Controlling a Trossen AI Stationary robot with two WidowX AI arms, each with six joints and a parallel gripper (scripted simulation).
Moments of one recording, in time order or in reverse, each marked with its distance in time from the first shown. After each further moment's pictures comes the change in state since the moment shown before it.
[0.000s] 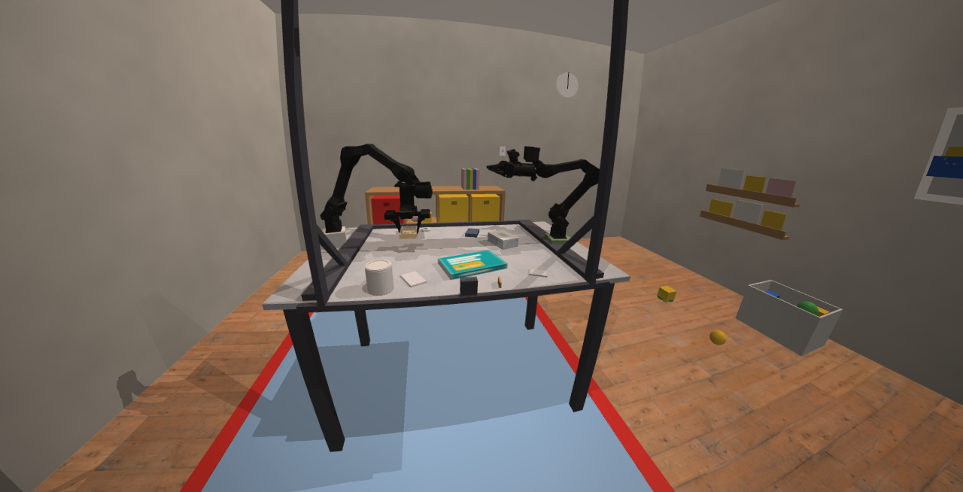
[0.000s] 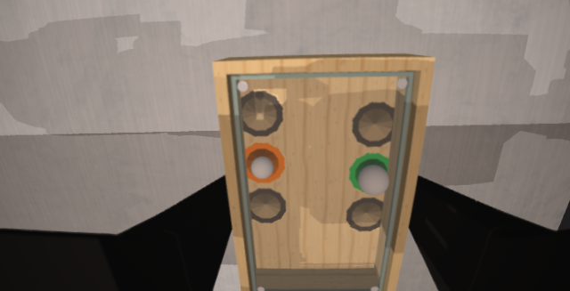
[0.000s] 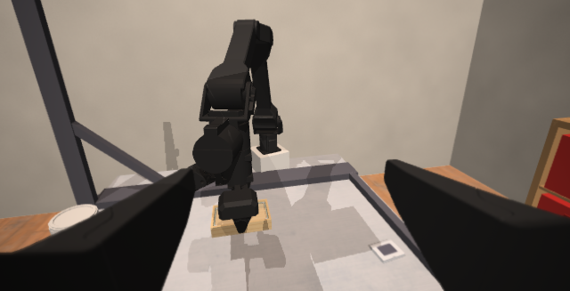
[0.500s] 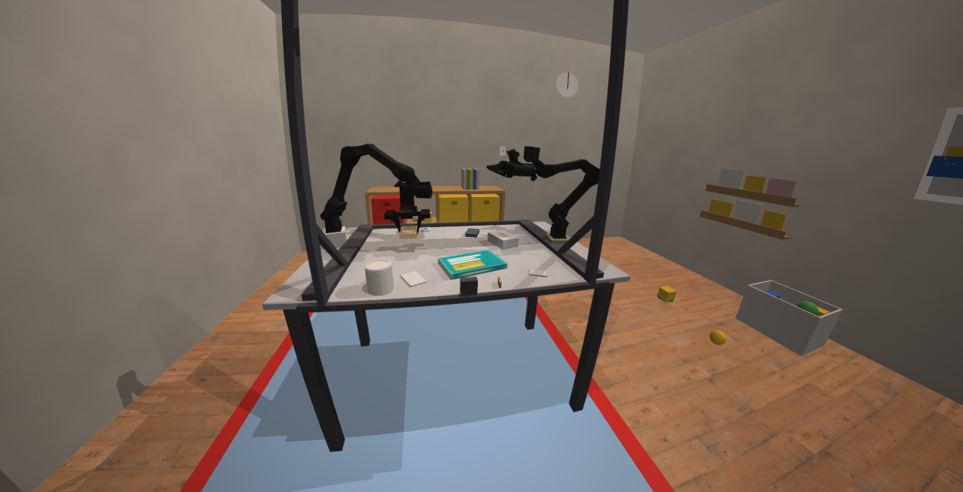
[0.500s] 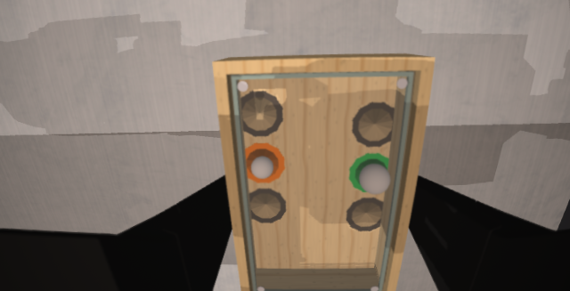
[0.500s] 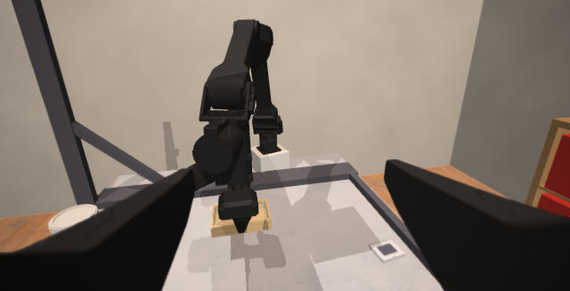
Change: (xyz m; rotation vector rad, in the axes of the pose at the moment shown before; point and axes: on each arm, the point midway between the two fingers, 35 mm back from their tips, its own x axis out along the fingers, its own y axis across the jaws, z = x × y) left arm 0.000 0.000 0.000 0.000 0.000 -0.001; right arm 0.000 0.000 0.000 0.000 0.000 0.000
